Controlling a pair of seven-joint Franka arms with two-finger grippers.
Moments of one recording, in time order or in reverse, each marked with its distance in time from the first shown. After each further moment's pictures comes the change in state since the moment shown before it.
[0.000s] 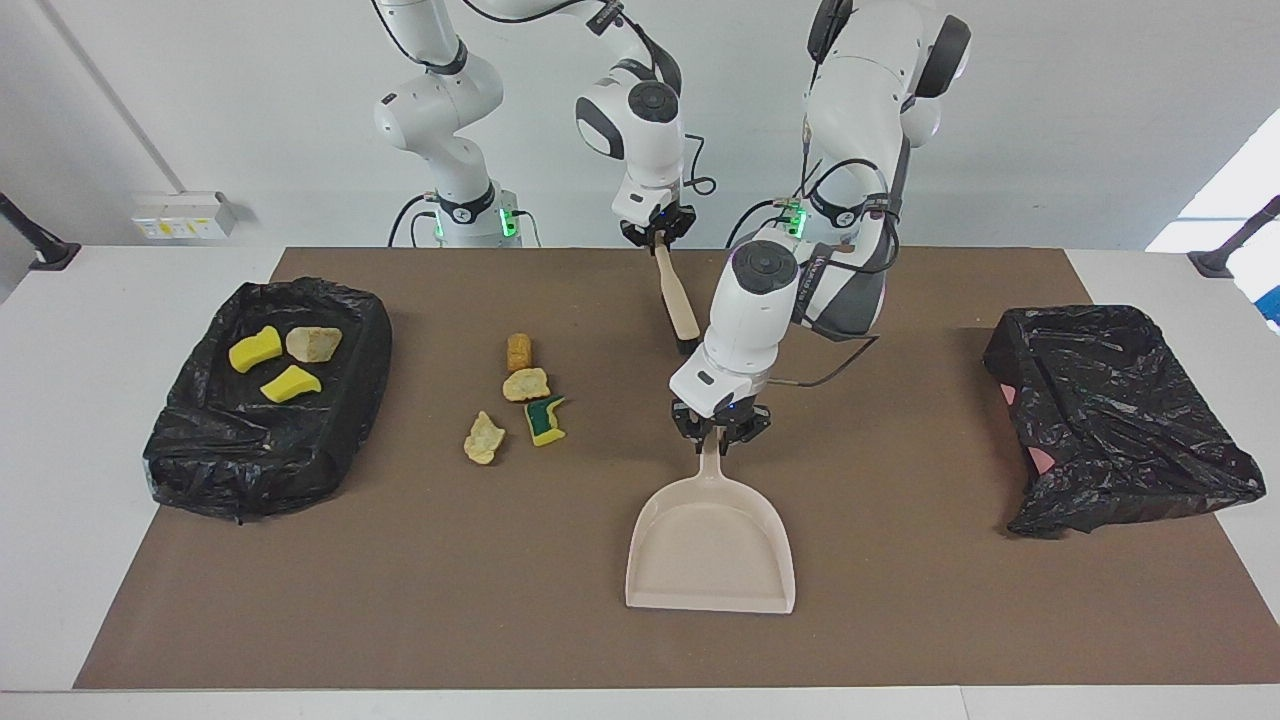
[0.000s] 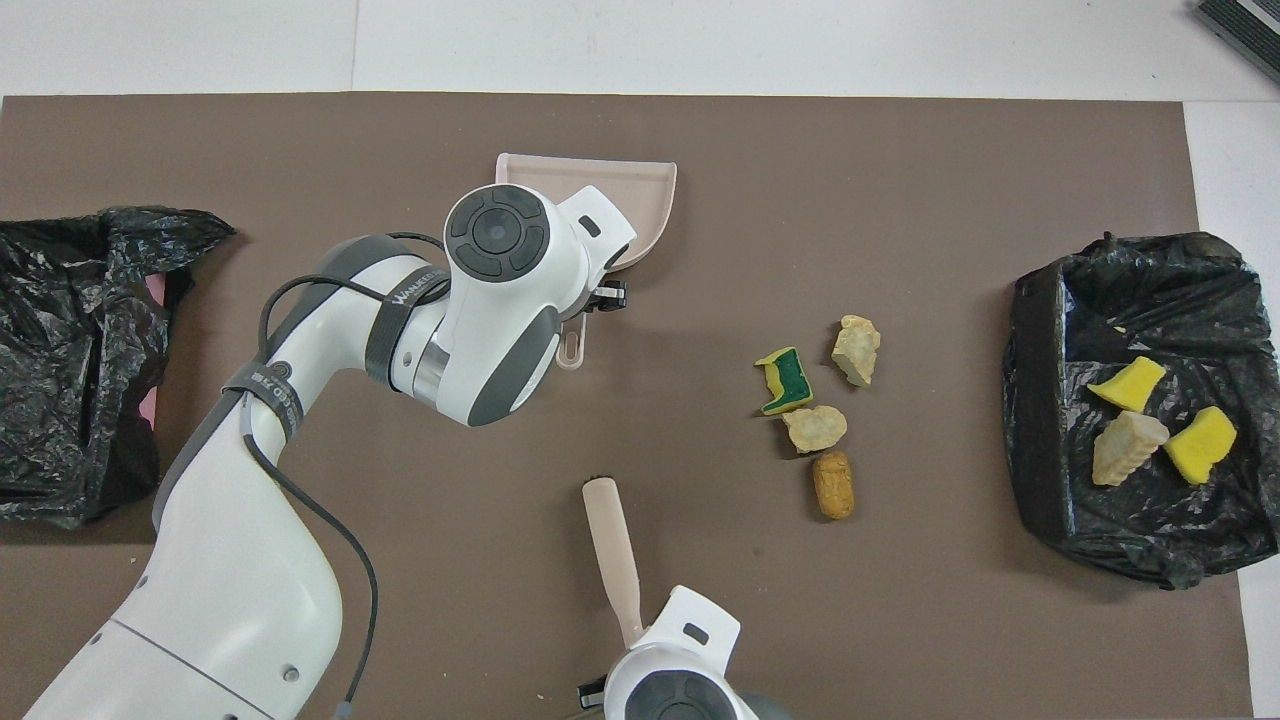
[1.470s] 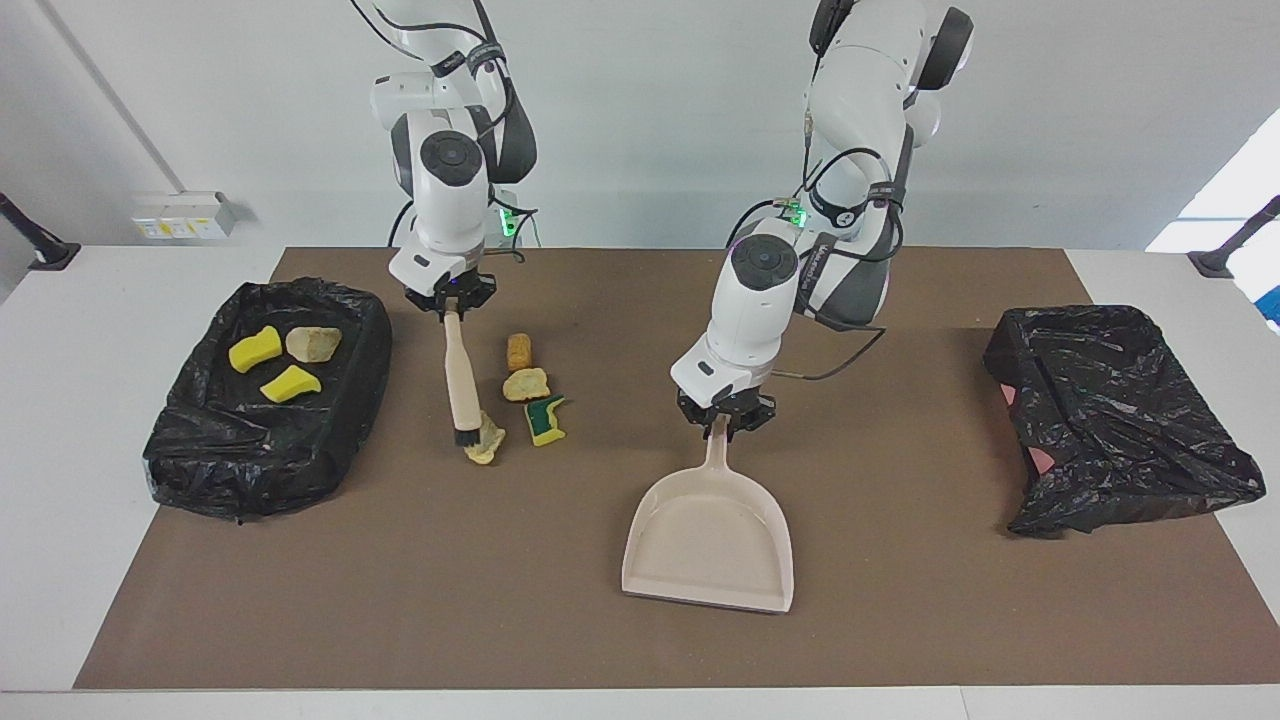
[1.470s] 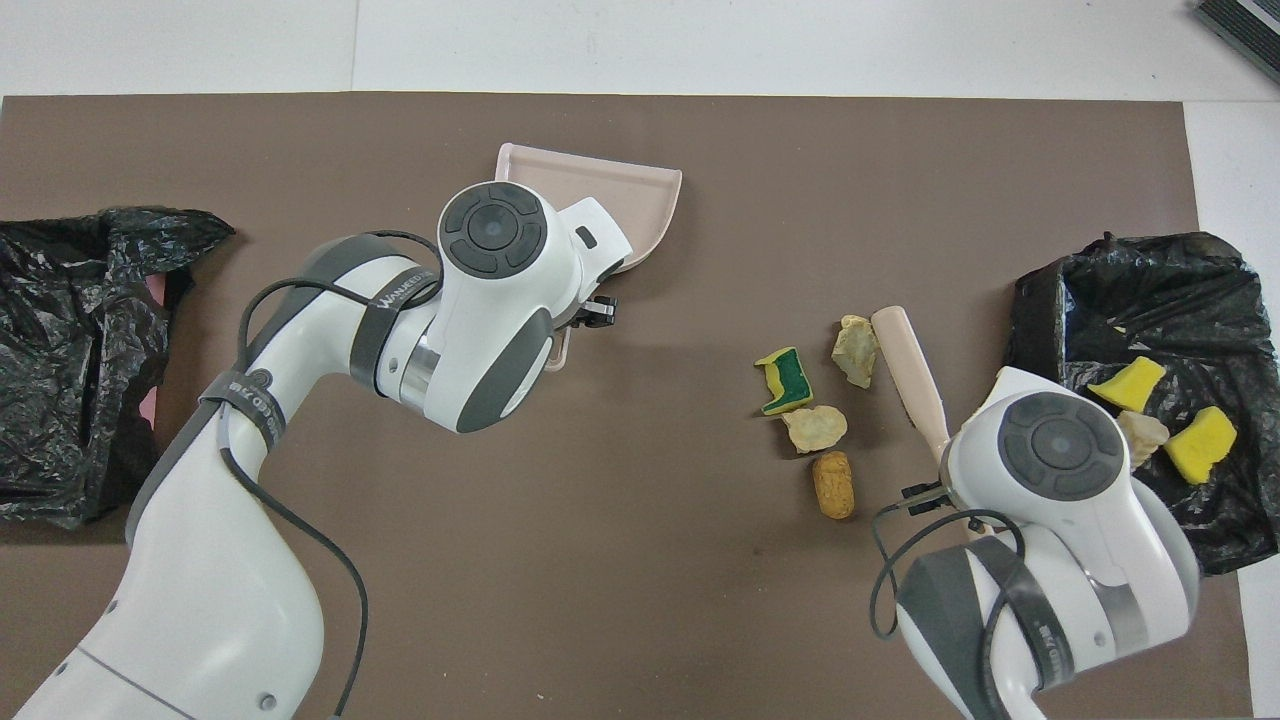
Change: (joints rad) left arm 0.001 -0.062 0.014 -0.013 0.002 -0.108 0.136; right arm -0.698 -0.009 -0.009 0.038 -0.473 -0.149 -0.527
